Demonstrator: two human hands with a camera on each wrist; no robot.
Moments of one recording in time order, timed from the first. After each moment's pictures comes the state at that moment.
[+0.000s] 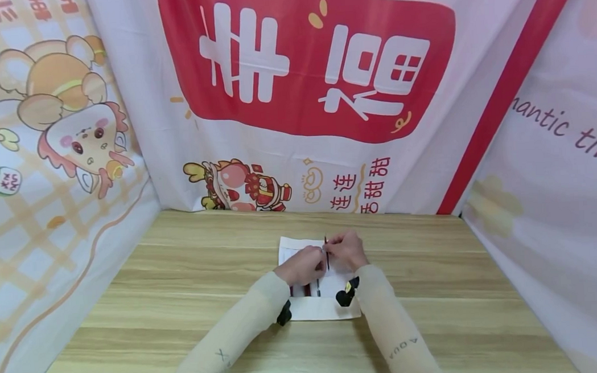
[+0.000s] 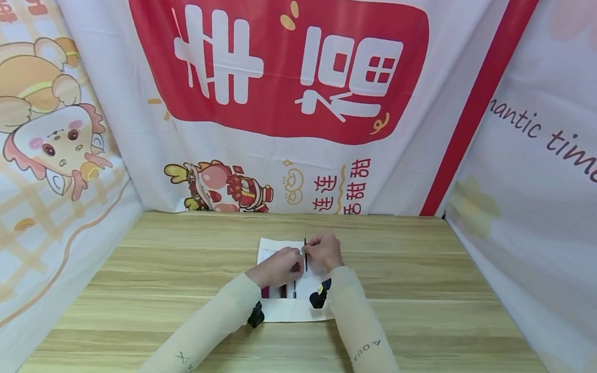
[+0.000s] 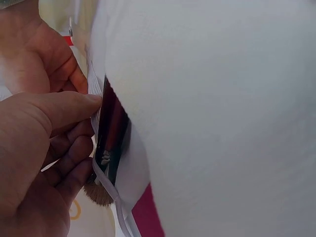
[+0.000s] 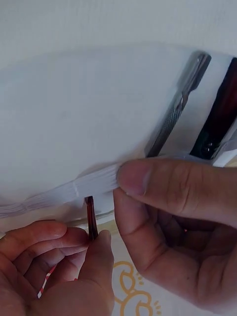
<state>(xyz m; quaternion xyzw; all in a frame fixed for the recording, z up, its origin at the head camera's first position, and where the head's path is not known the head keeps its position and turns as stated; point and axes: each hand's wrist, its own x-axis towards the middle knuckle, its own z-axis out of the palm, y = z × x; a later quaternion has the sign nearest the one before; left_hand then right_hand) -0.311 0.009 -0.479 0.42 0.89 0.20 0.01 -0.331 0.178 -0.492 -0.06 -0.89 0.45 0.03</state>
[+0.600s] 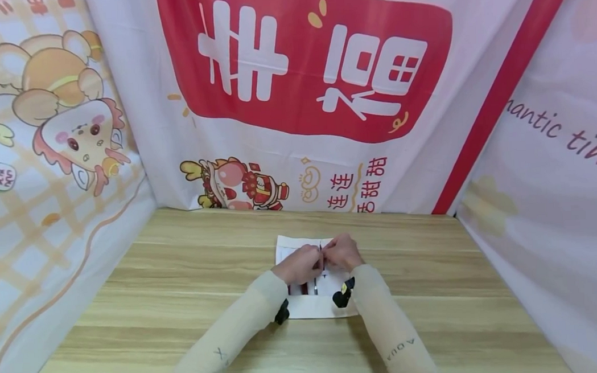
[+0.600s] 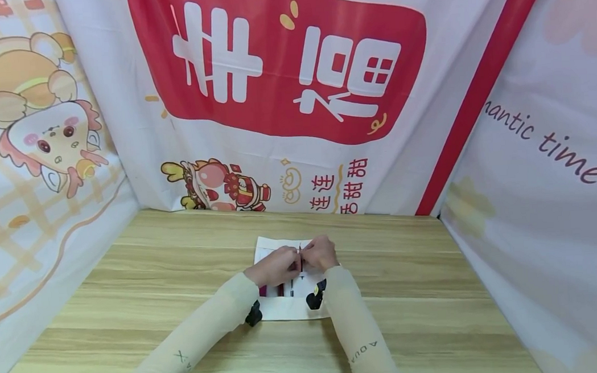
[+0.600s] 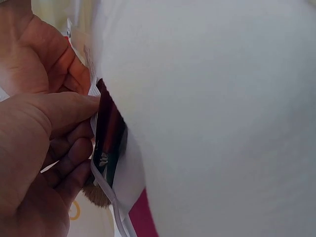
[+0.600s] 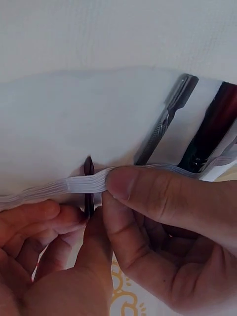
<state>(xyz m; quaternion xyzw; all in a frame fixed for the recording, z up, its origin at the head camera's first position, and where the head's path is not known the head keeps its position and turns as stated) -0.312 0.009 -0.484 0.39 0.90 0.19 0.04 -0.320 0.171 -0.484 -0.09 -0.91 0.41 -0.05</state>
